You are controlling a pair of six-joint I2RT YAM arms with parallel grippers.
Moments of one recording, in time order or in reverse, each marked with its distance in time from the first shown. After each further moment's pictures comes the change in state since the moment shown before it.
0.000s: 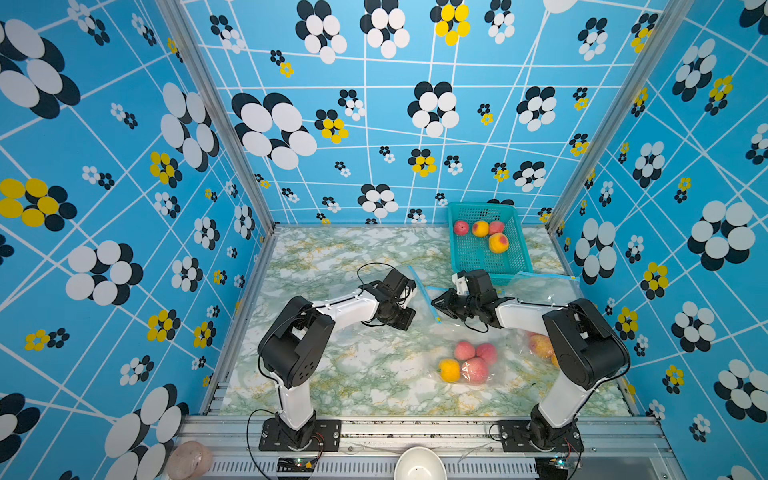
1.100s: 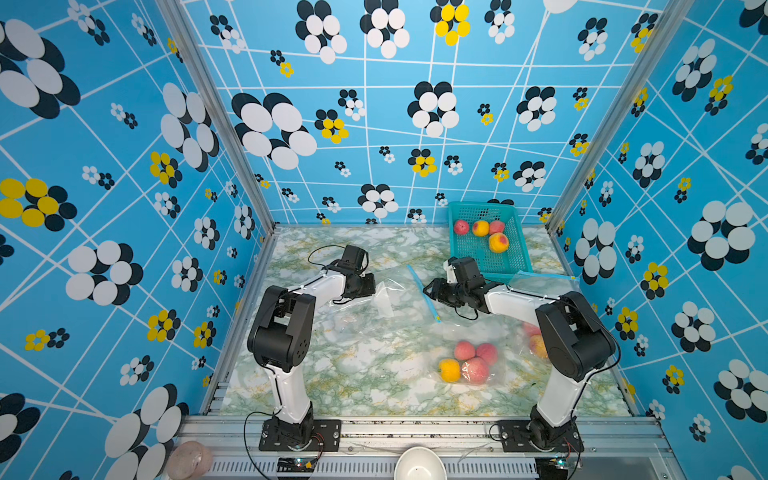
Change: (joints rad) left arm 0.356 0.056 0.059 0.061 -0.107 -0.179; right arm 0.053 0.091 0.229 -0.185 0.166 -0.156
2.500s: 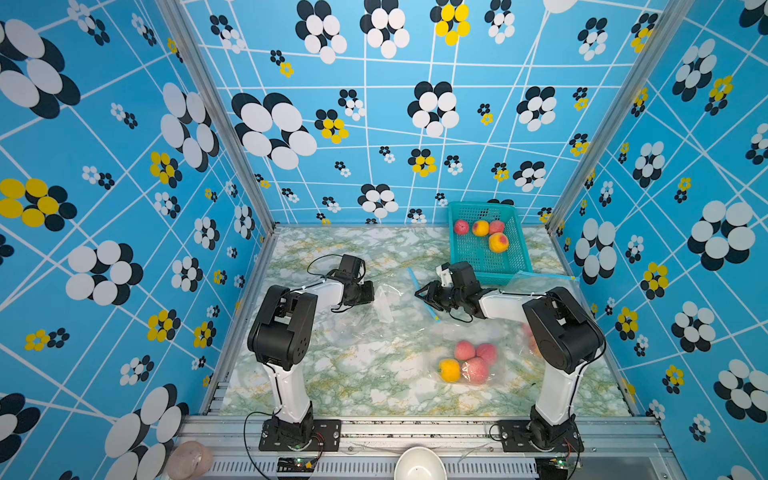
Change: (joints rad) left arm 0.012 0.003 -0.104 0.148 0.070 -0.001; right arm 0.013 0.058 -0.060 0.198 -0.167 0.176
